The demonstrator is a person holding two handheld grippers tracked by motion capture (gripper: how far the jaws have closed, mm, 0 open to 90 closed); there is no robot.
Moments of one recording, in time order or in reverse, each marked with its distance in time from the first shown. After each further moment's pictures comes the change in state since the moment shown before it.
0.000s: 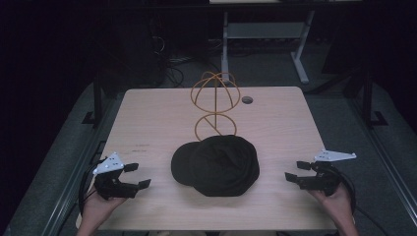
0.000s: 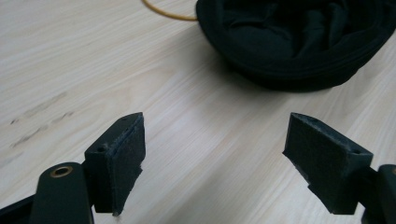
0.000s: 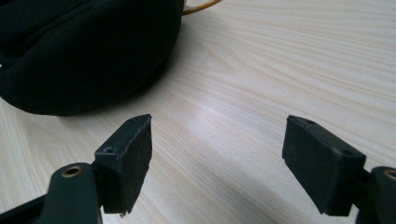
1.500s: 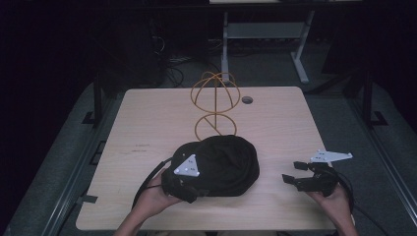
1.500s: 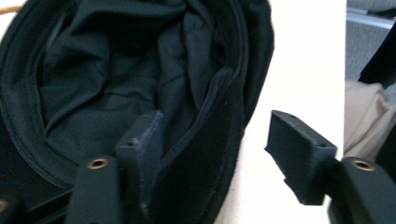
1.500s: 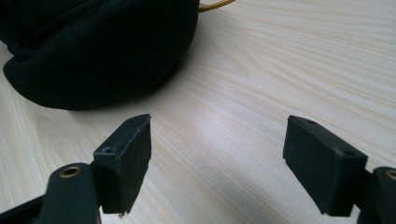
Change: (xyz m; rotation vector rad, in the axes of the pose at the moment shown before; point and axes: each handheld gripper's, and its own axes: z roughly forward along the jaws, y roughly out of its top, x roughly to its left) left arm -0.106 0.081 0.106 0.207 -0.262 0.375; right arm 0.009 0.004 0.003 0.016 0.018 -0.045
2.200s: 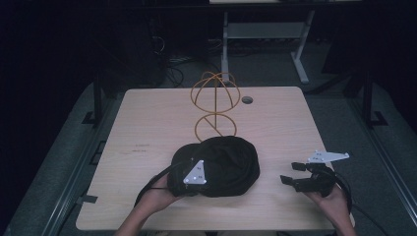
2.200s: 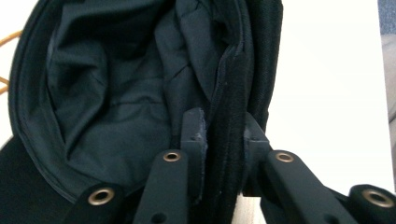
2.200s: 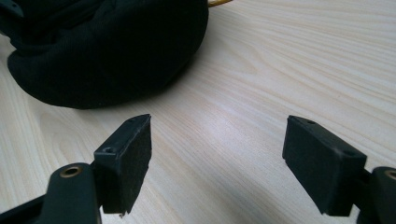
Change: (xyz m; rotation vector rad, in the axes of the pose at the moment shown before) left arm -0.007 0.005 0.012 0.066 0.066 0.196; right arm 0.004 0.001 0.004 0.016 0.010 -0.004
